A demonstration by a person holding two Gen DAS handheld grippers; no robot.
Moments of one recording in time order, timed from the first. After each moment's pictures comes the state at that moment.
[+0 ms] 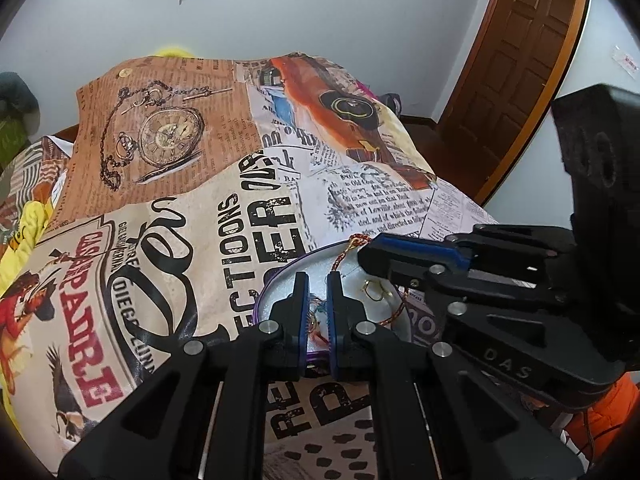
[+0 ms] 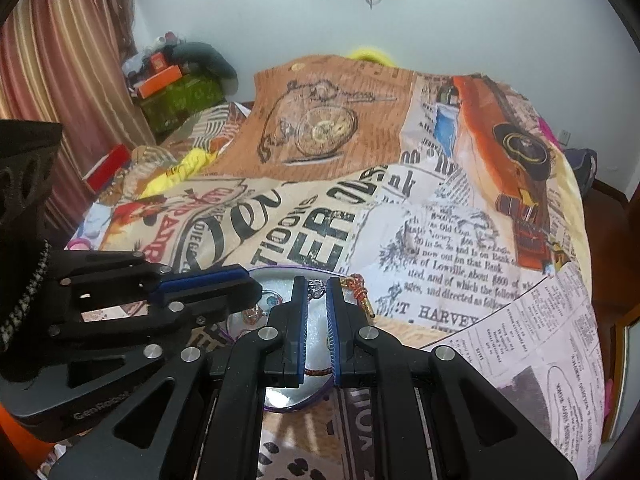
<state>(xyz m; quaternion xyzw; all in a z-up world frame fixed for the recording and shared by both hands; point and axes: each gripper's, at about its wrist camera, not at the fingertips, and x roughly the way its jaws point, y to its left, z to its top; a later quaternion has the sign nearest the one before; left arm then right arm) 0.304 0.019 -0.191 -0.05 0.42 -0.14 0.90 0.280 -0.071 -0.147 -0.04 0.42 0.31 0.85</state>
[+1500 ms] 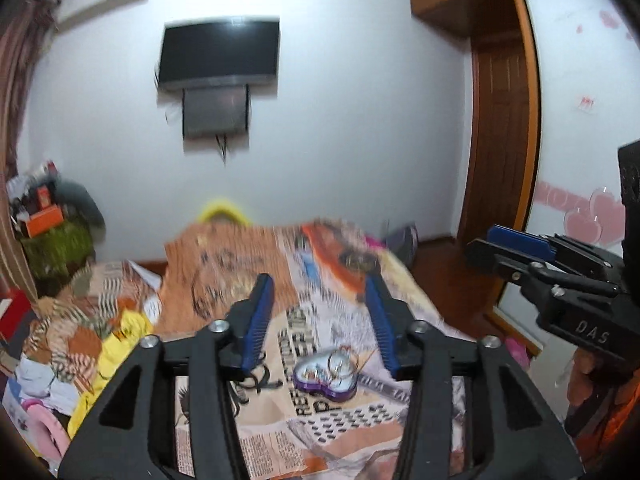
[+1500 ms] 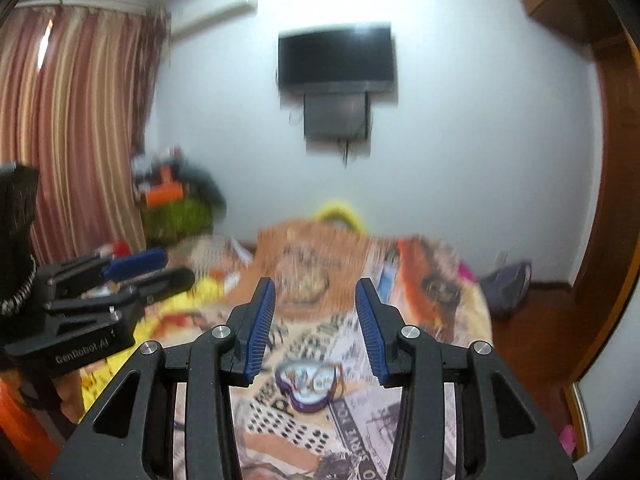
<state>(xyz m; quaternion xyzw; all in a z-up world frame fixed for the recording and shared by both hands) 0.104 0.016 0.012 -0.01 0.15 -0.06 0.99 0.099 -0.134 0.050 -0.03 0.15 0.24 0.96</state>
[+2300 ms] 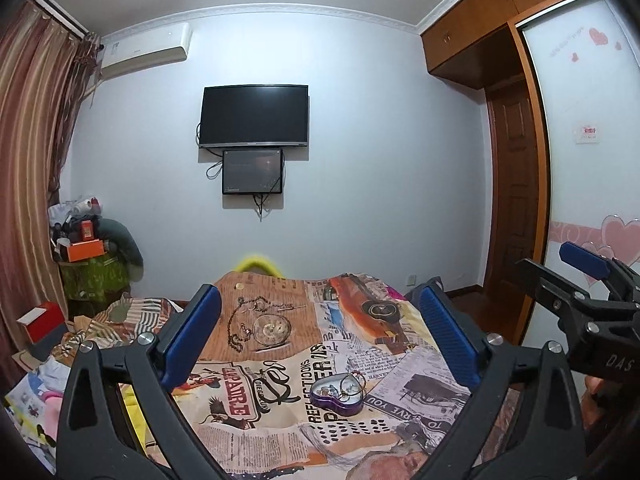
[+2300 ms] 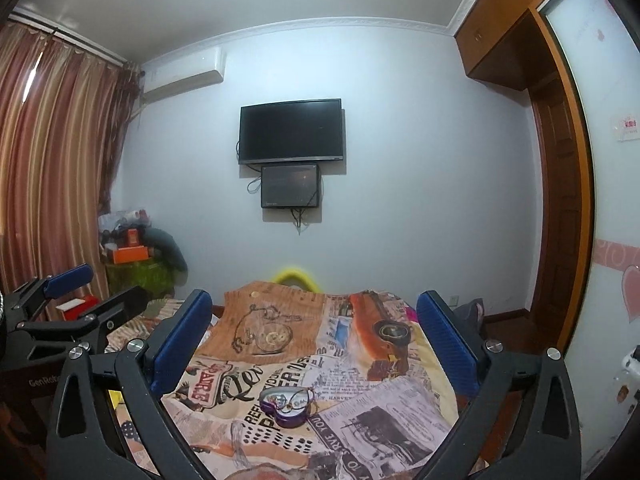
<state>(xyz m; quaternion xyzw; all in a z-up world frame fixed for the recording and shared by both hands) 0.013 0.001 0.017 0.00 0.05 0.01 1.00 0.012 -0.152 0.057 0.00 0.05 0.15 0.99</state>
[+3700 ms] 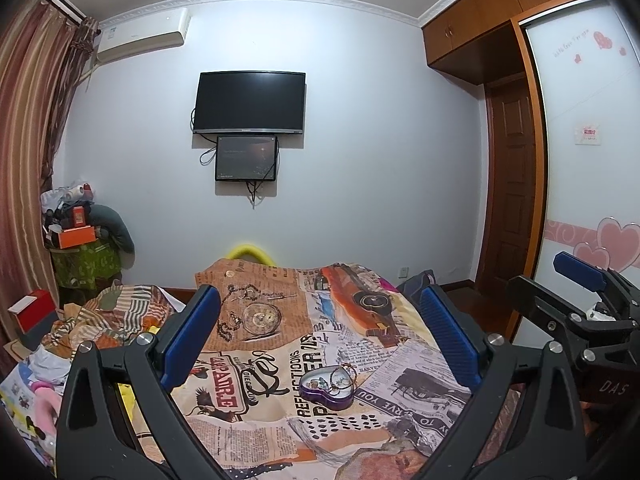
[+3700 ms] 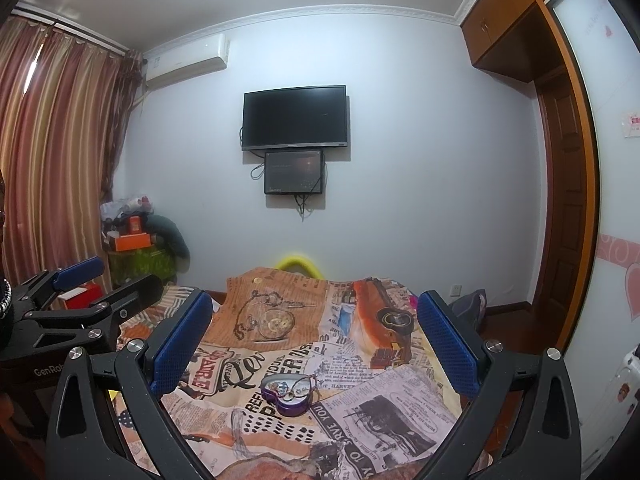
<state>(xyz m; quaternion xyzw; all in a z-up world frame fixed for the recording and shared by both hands) 0.021 0.001 0.011 -0.02 0.07 -0.01 1.00 0.010 -0.155 0.052 -0.01 0.07 0.16 0.98</state>
